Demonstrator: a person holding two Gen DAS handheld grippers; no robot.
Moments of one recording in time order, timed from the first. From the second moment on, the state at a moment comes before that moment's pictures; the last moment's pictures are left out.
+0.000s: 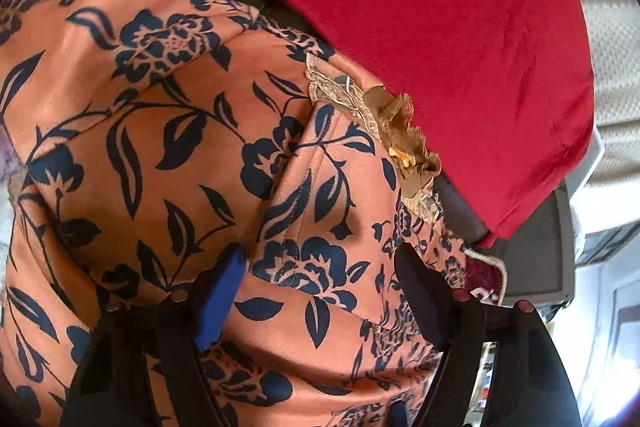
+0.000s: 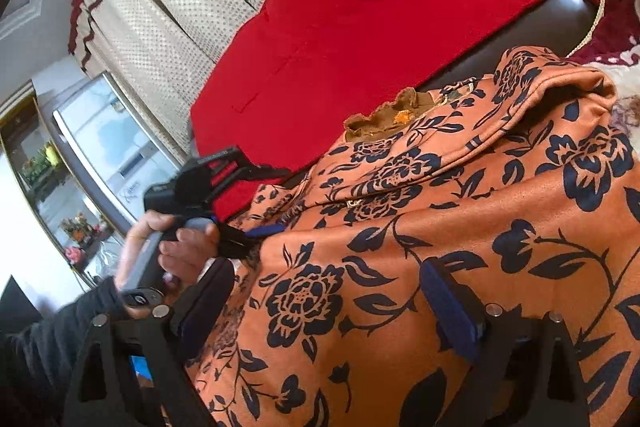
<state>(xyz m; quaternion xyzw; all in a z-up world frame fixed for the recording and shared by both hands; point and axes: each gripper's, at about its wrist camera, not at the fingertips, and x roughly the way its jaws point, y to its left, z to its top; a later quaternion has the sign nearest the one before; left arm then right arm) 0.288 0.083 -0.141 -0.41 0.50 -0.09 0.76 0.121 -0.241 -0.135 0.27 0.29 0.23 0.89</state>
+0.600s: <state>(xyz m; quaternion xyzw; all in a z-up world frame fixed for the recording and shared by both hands) 0.286 0.105 -0.138 -0.30 0.45 -0.02 0.84 0.128 -0.254 -0.108 0.31 0.31 0.23 0.87</state>
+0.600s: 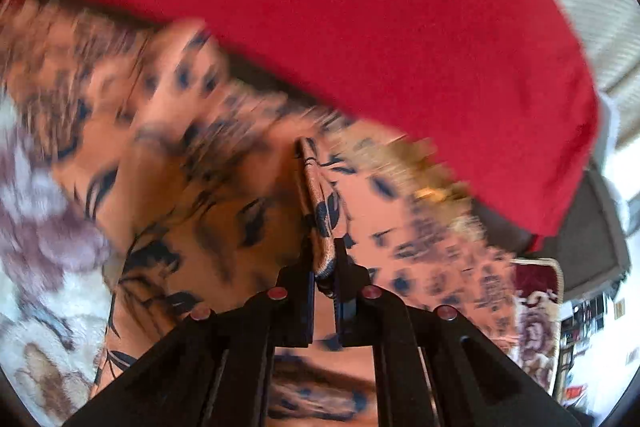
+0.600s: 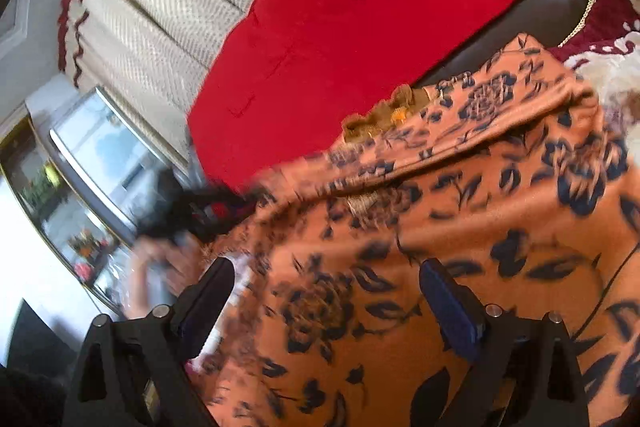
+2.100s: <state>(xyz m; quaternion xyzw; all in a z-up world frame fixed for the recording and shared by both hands) 0.108 0.231 -0.088 -0.39 0.33 -0.02 0.86 0.114 -0.211 -0.064 0.20 0.29 0.12 0.93</state>
